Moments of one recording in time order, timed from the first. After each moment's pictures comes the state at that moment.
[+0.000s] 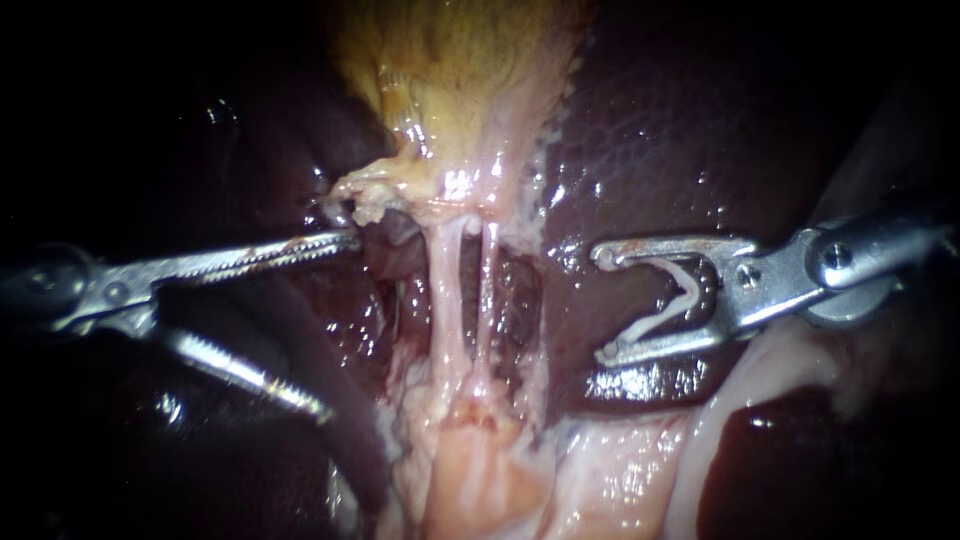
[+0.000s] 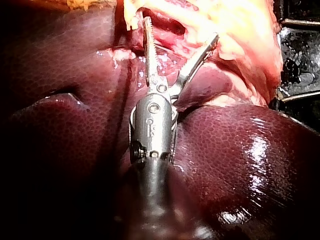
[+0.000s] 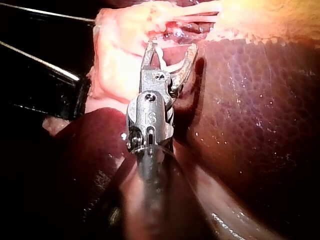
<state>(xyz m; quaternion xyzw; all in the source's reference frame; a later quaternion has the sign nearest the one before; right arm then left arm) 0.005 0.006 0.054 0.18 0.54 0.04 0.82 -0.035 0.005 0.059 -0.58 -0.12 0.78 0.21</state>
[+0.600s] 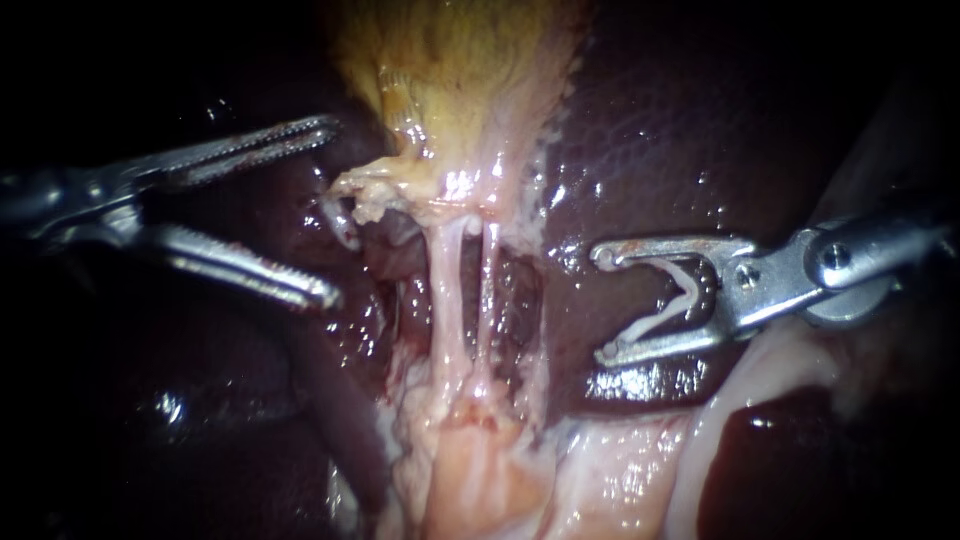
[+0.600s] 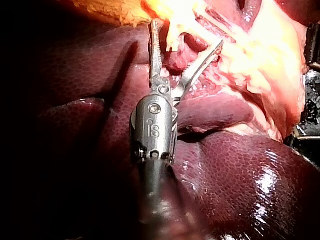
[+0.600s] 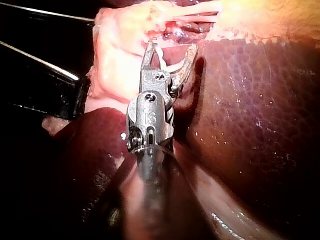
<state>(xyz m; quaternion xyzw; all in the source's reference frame) 0.006 0.006 0.054 0.18 0.54 0.03 0.82 -0.035 0.012 0.057 -0.54 -0.09 0.79 0.28</state>
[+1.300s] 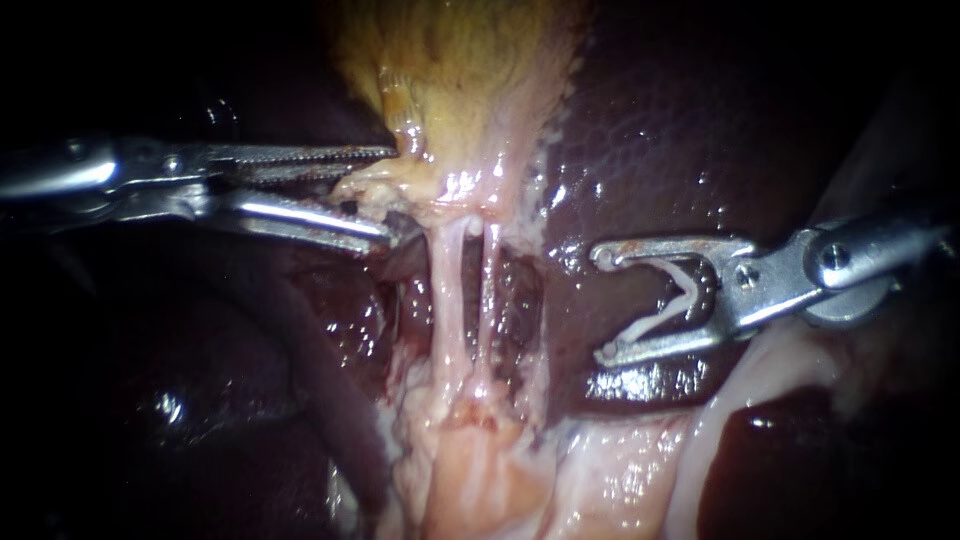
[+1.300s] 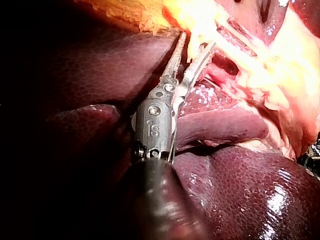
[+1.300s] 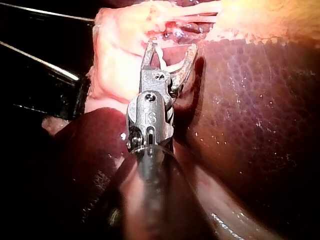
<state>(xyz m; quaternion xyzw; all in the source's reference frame) 0.006 0.006 0.054 0.18 0.54 0.04 0.82 -0.036 0.013 0.061 -0.50 -0.13 0.80 0.30</state>
